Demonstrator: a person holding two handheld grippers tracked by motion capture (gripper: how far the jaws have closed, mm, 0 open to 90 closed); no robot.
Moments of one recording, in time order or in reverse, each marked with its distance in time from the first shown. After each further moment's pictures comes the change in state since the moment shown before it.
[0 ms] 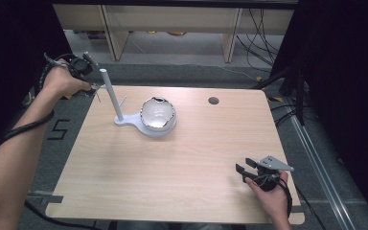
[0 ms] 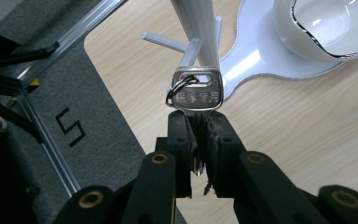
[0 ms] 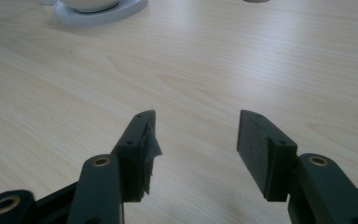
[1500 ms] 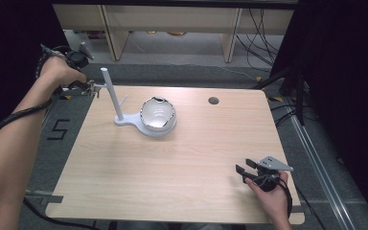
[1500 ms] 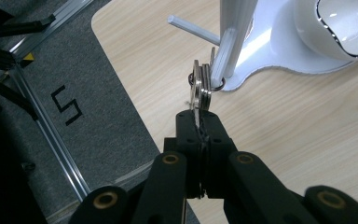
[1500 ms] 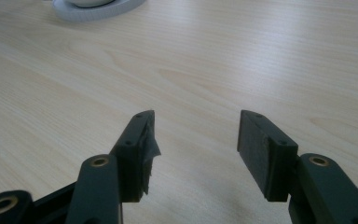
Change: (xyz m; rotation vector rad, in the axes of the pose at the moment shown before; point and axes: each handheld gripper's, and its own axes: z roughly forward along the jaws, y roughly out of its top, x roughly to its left) left arm 0.021 0.012 -0.003 0.082 -0.014 -0.091; right arm -0.001 -0.003 0.002 0.006 -0.018 -0.005
